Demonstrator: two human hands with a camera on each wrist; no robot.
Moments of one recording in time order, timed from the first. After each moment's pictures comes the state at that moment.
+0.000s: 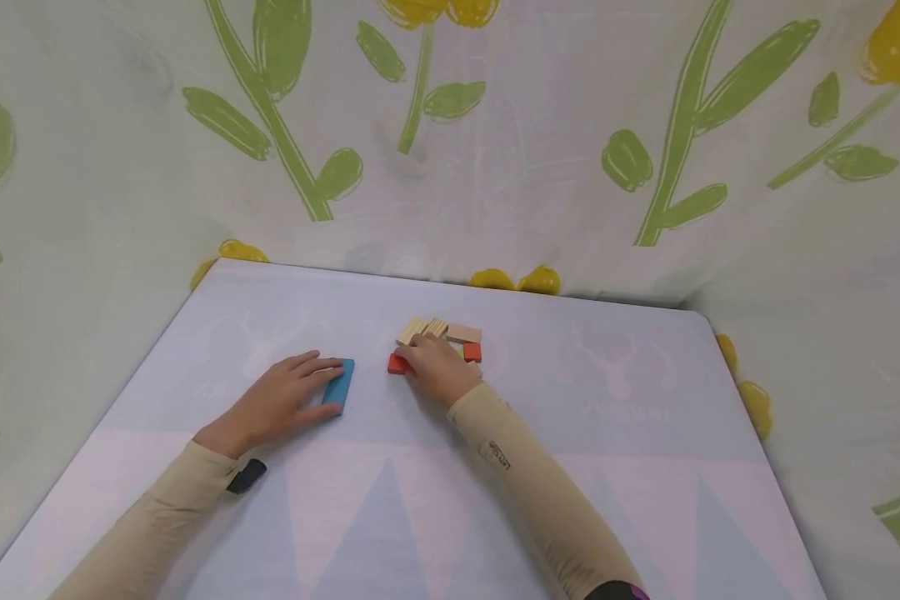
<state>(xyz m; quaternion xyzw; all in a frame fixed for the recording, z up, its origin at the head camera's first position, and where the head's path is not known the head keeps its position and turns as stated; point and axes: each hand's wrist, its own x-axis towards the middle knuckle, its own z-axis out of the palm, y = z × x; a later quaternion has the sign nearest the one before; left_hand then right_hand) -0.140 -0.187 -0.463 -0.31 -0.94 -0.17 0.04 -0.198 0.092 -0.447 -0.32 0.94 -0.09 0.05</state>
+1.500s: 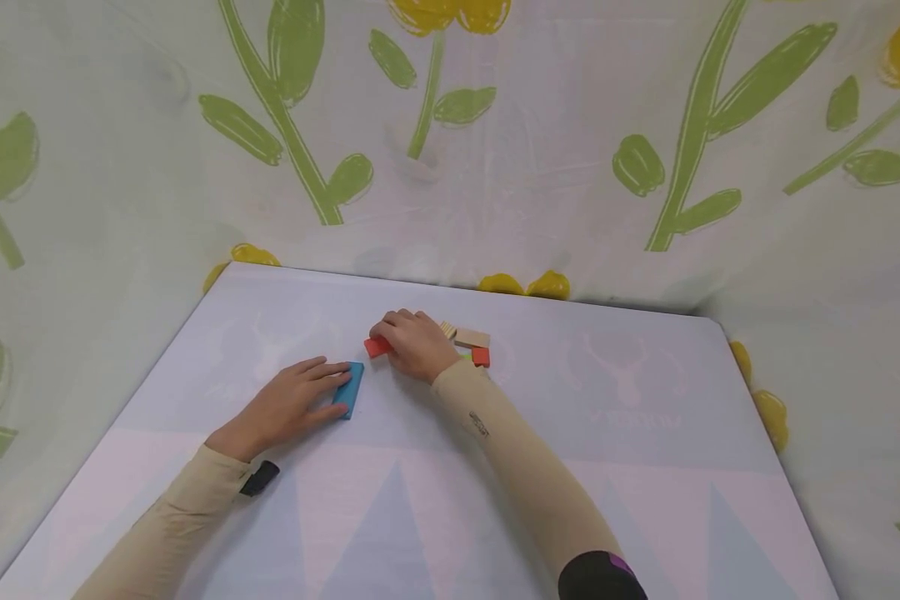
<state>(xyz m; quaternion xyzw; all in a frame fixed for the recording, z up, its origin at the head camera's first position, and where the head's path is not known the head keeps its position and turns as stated) -0.138 -0.186 -0.462 -0.30 -0.94 -0.16 0.04 -0.235 0.058 -0.438 -0.41 0.91 -0.09 -0.05</state>
